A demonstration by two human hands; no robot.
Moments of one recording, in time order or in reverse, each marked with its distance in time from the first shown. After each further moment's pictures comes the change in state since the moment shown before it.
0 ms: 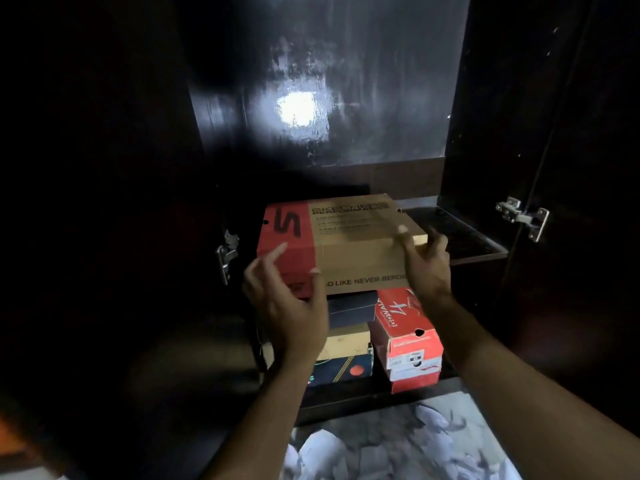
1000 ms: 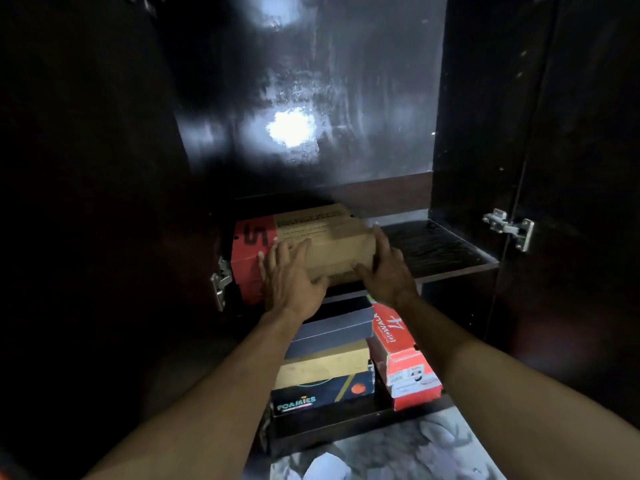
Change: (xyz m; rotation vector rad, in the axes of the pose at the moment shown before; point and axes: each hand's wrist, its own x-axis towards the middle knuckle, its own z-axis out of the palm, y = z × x) left_hand 0.081 -0.020 0.047 0.672 -0.524 0.243; right_hand 0.024 -0.010 0.033 -0.457 -0.254 -0.297
